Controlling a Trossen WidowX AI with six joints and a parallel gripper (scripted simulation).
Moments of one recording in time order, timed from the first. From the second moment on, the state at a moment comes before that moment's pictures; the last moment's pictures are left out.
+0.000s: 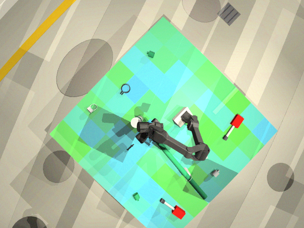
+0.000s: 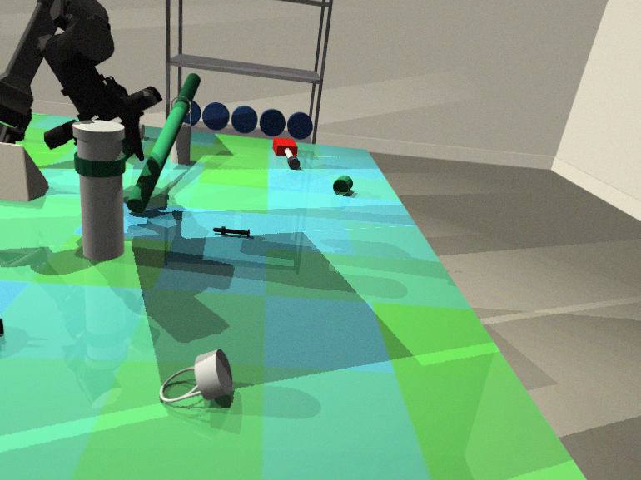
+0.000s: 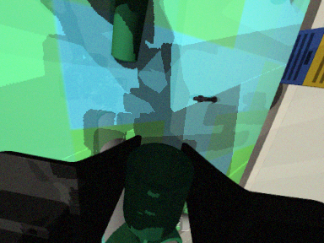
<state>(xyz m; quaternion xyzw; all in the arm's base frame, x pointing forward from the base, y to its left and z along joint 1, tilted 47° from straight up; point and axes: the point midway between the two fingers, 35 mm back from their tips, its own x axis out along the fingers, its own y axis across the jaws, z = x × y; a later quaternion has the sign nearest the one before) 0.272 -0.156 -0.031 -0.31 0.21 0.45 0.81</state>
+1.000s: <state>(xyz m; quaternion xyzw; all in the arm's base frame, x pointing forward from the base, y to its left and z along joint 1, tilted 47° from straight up) 0.273 -0.155 -0.021 -0.30 0.21 0.45 0.82</state>
